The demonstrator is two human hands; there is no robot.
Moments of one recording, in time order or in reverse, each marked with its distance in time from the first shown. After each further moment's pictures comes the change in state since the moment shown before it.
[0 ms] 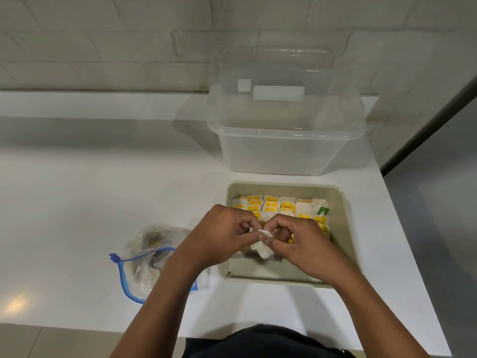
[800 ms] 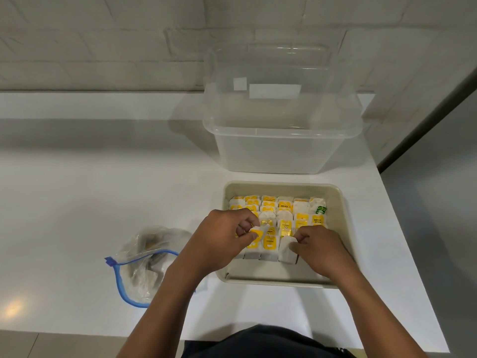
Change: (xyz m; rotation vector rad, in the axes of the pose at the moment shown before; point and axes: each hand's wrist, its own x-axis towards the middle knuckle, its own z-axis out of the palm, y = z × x) left_hand 0.000 -0.013 0.013 -0.002 0.045 -0.004; right_hand -0.001 0.050 -0.004 -0.190 0.081 0.491
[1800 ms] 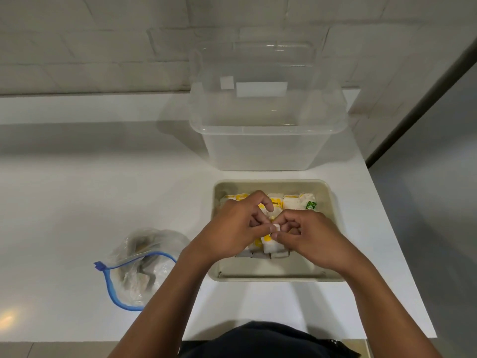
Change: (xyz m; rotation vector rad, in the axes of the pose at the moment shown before) left_hand 0.028 0.031 0.016 -0.202 -0.168 0.039; right_hand -0.022 -0.026 -0.032 0.180 -0.095 -0.315
